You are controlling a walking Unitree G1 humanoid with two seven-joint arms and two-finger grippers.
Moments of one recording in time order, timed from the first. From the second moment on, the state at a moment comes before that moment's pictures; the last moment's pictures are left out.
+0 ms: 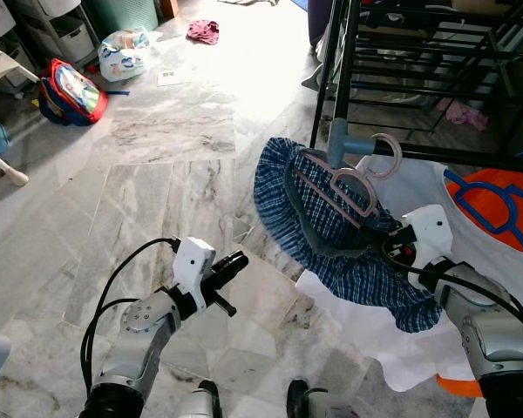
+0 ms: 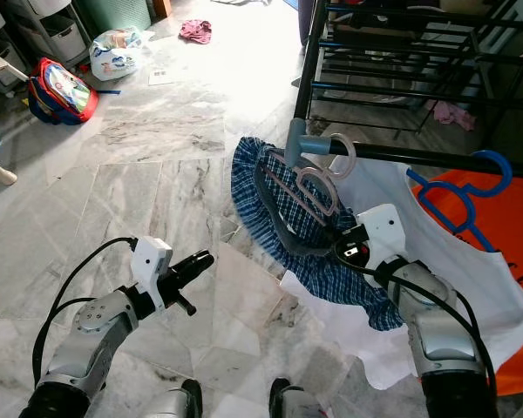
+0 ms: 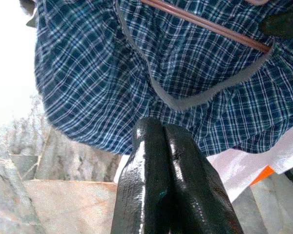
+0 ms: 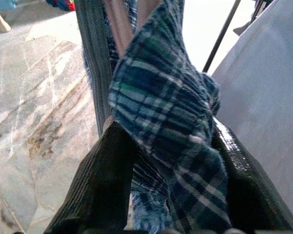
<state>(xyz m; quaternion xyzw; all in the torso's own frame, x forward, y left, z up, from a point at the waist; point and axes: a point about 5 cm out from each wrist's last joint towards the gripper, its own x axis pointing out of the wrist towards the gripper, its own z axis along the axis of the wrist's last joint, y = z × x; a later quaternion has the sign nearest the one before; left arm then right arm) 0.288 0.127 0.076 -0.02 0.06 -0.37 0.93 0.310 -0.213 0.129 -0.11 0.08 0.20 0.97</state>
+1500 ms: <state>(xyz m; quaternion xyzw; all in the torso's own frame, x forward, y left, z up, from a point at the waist) 0.289 0.135 0.053 0.03 0.06 -0.22 0.97 0.242 -0.181 0.097 -0.01 -0.02 0.00 1.00</state>
